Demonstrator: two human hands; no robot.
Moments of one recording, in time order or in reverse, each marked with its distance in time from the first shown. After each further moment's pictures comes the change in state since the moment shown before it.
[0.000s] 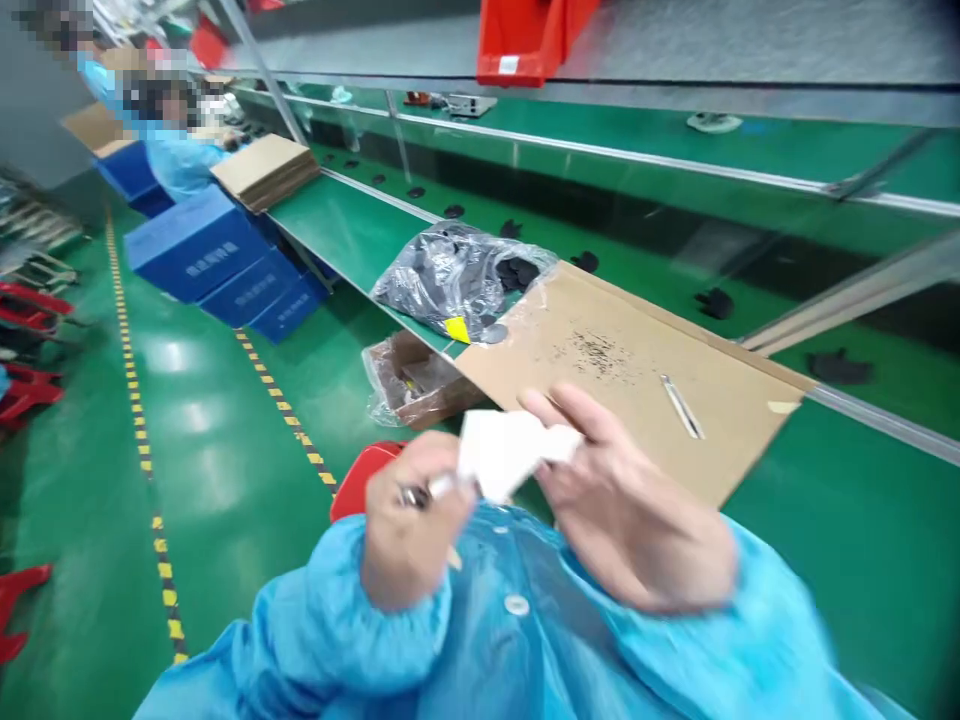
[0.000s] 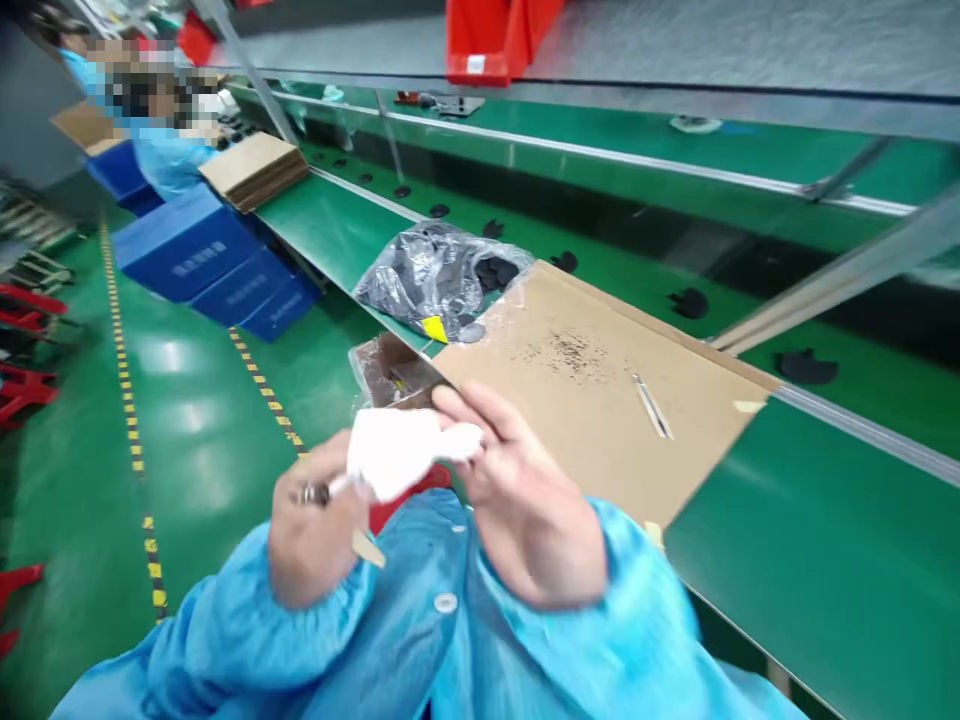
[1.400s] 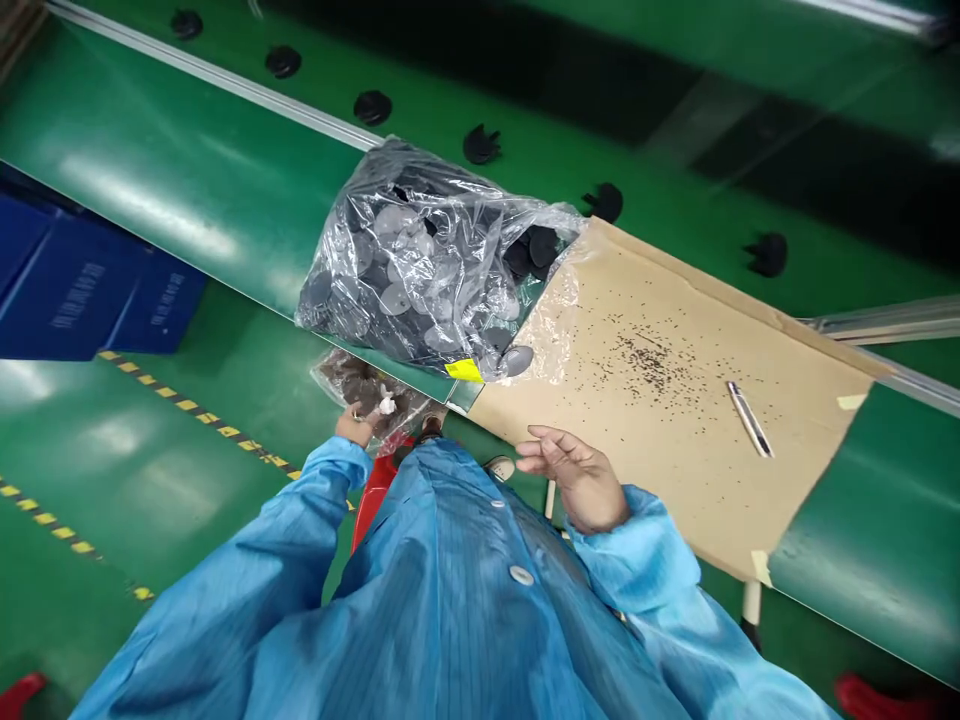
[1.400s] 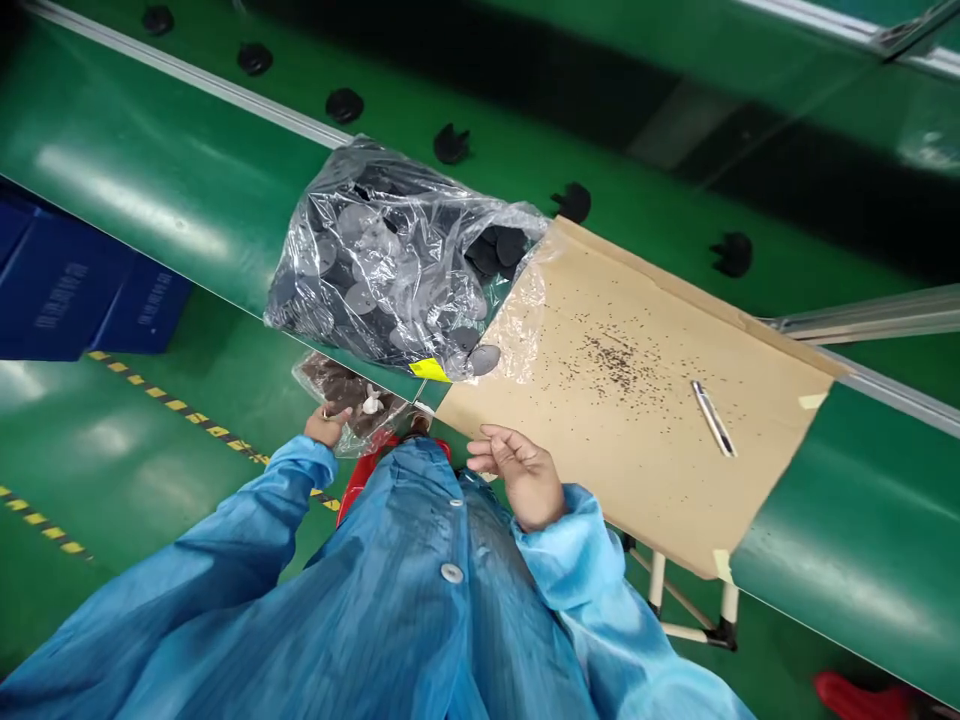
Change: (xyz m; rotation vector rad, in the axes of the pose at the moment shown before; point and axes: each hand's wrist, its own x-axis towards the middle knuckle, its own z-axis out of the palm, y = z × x) left_hand 0.336 -0.374 -0.136 0.880 -0.250 -0.708; right_hand 0.219 0.143 -0.111 -0.281 0.724 0.365
